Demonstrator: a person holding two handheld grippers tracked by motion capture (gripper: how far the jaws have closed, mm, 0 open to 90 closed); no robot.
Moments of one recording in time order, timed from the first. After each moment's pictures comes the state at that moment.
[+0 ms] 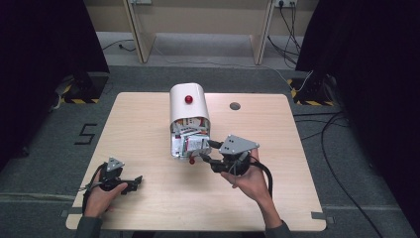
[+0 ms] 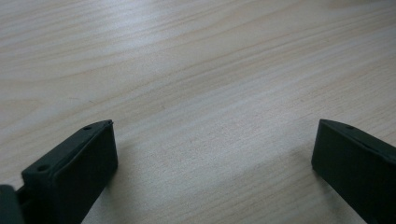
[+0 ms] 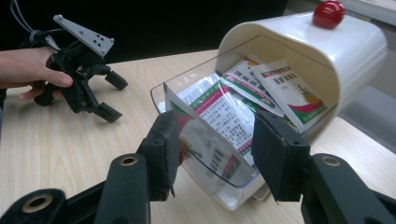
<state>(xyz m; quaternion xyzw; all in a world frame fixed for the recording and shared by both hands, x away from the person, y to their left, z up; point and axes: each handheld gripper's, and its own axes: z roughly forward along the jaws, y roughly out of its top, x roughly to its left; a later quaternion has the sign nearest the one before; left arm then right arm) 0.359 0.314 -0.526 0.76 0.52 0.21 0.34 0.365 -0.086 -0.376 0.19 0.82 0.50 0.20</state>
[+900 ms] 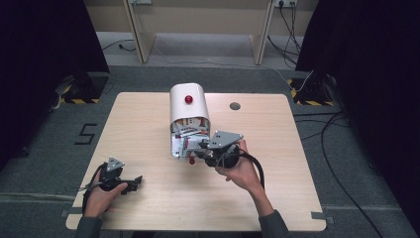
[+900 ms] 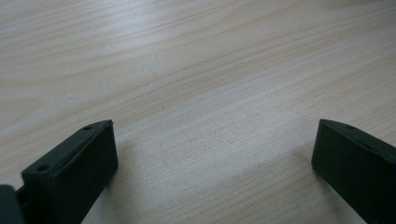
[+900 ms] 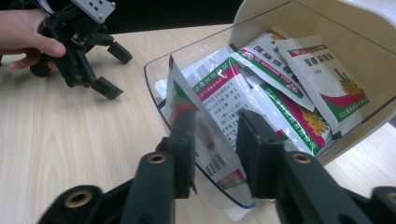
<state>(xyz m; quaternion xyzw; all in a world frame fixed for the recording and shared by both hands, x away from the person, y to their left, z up) 0.359 0.314 -0.526 0.76 0.52 0.21 0.33 0.393 -0.065 -0.391 0.16 0.86 0.46 0.17</state>
